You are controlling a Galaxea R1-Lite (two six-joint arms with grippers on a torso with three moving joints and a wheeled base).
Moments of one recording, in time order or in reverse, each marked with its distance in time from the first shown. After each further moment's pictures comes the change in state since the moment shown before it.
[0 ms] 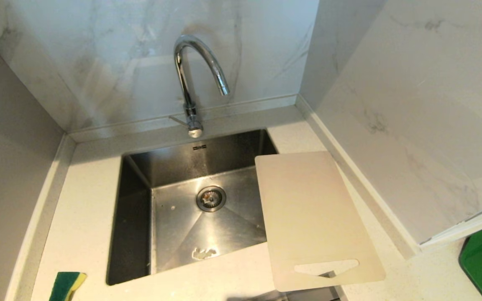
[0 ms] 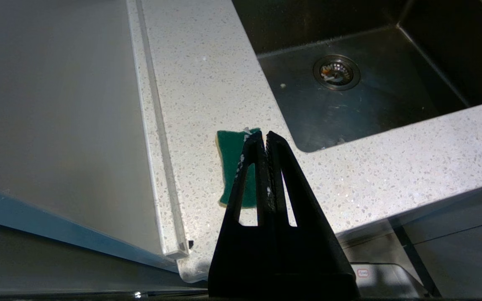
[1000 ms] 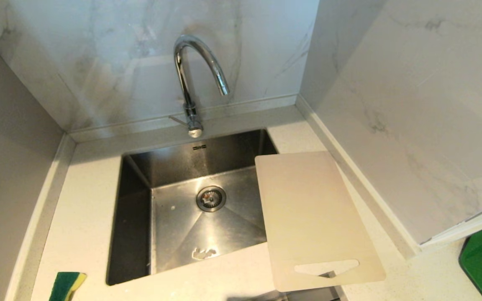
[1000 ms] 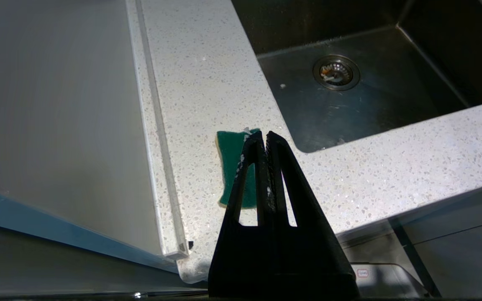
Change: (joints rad) left arm 0.000 0.000 0.000 -0.001 -0.001 0.001; right arm 0.000 0.000 0.016 -0.053 0.000 0.000
